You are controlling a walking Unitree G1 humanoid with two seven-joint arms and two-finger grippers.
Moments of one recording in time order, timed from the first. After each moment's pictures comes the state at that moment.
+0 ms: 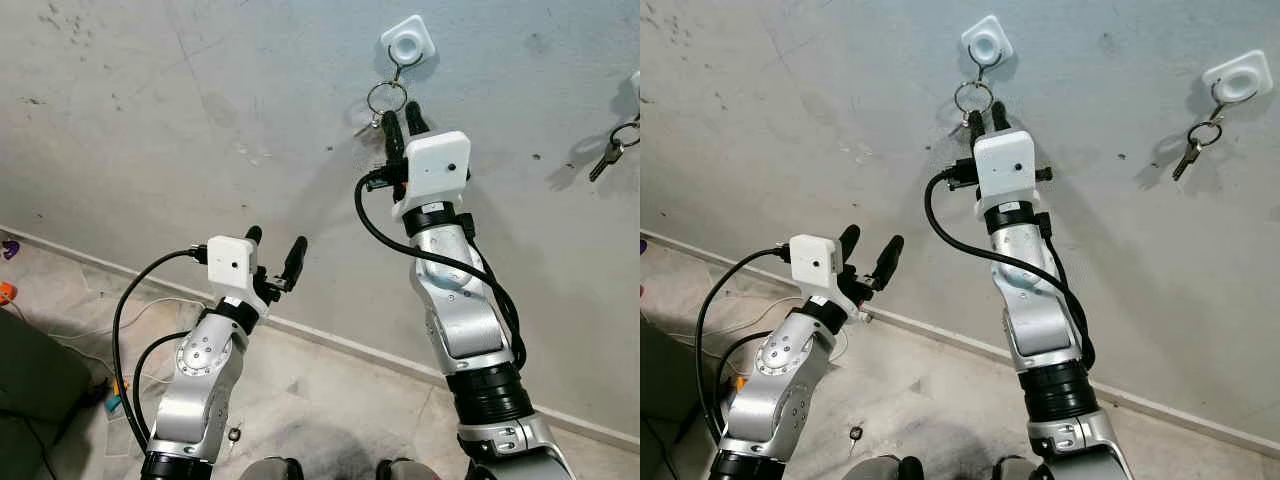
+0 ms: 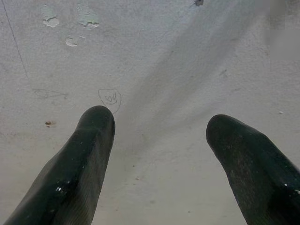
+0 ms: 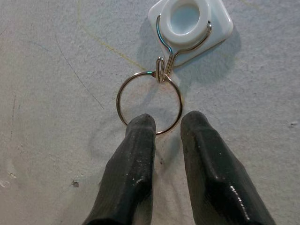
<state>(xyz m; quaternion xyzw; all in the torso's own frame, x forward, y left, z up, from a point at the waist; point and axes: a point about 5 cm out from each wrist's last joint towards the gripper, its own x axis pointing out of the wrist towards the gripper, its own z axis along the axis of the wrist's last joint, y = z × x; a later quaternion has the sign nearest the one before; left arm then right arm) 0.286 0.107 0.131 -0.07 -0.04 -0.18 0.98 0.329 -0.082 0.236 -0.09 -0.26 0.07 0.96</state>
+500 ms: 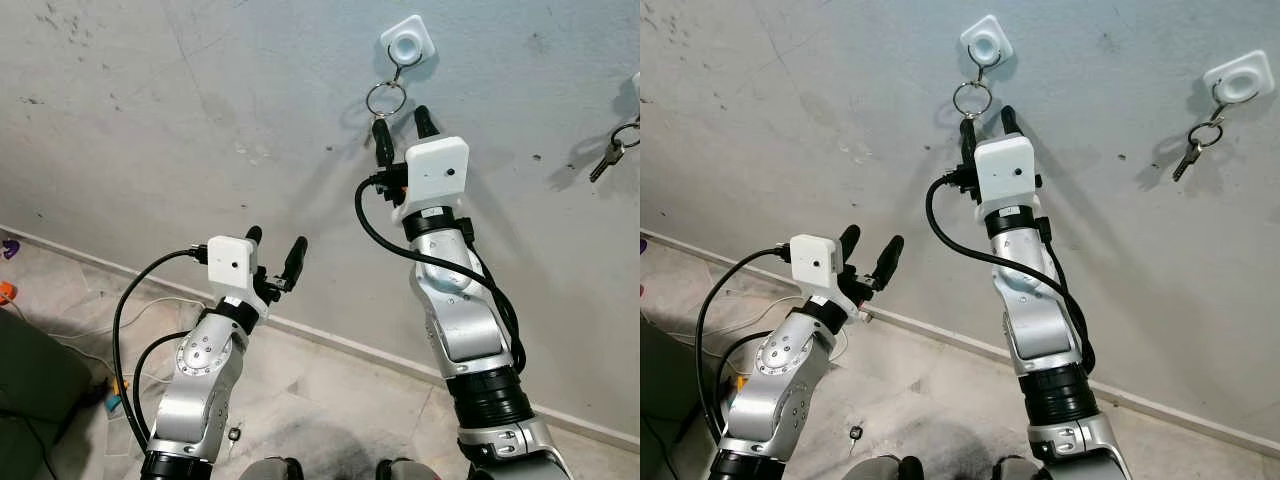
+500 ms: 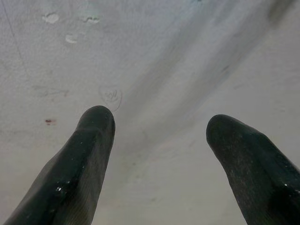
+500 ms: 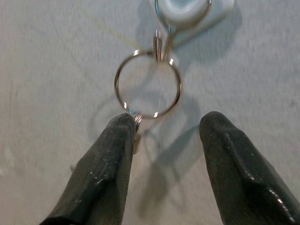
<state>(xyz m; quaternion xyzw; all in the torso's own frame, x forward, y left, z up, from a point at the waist) 0.287 0.109 0.127 -0.06 -0.03 -0.18 0.98 0.328 -0.086 0.226 -0.09 -0.25 0.07 0.96</state>
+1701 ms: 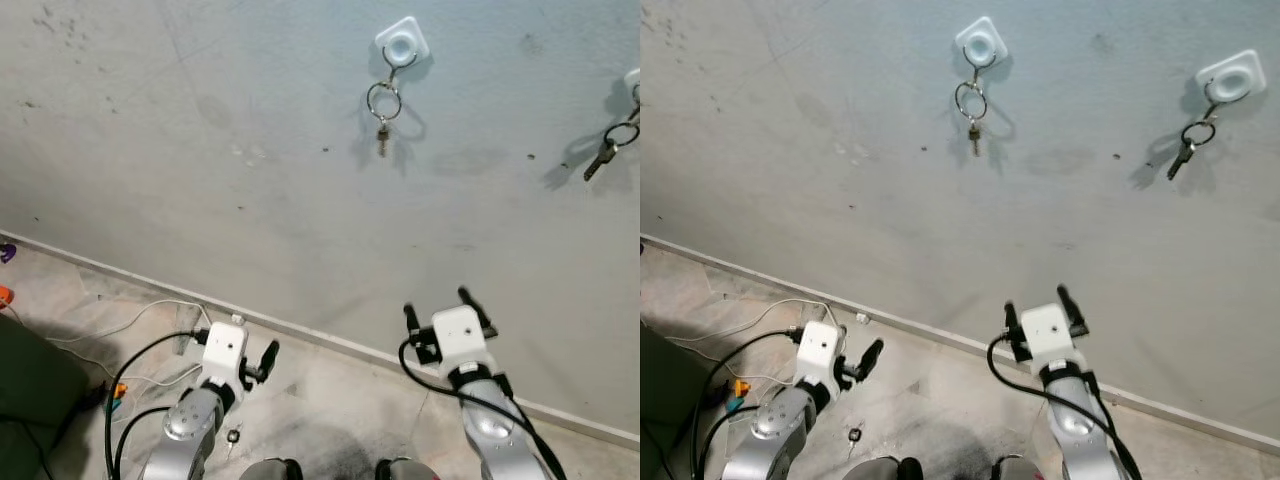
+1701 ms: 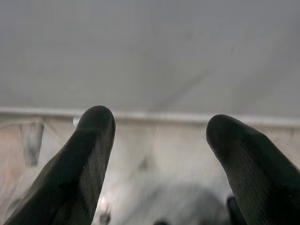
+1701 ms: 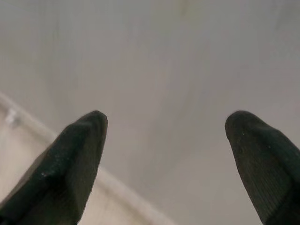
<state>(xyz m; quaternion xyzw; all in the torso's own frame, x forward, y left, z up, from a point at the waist) 0.239 0.154 -0.014 0.03 0.23 -0.15 0.96 0.245 -0.165 0.025 -0.17 0.10 0.06 0.98</state>
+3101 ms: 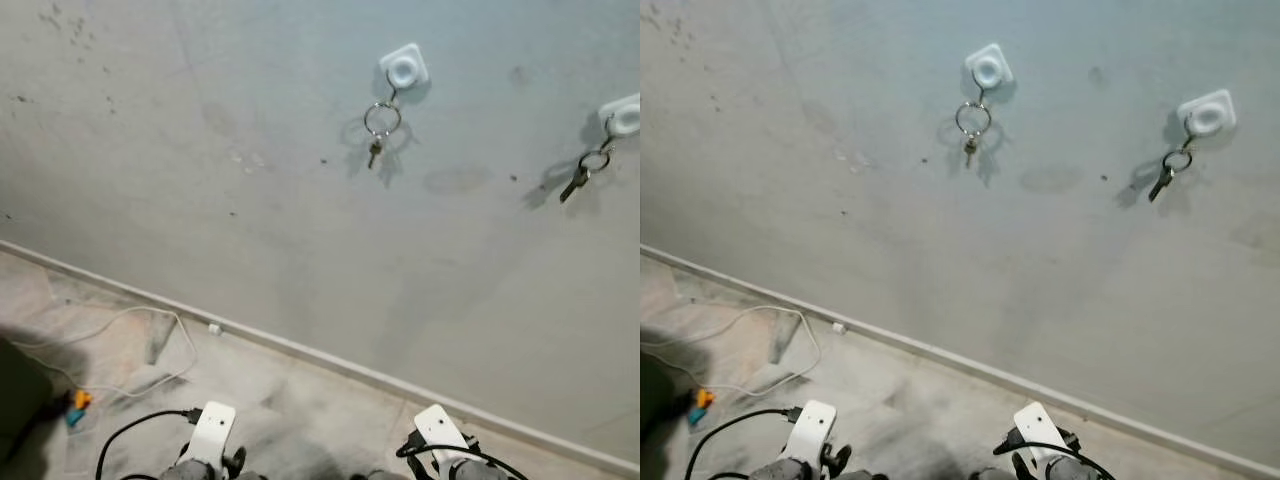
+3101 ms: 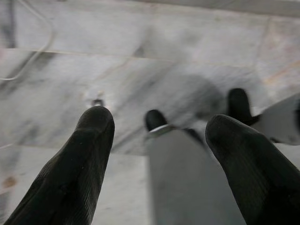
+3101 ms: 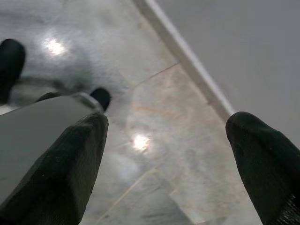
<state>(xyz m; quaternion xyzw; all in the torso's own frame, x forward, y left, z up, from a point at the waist) 0.177 0.166 -0.088 0.08 0.46 -0.09 0.88 0.191 -0.191 -0.079 -0.22 0.44 0.15 0.86</state>
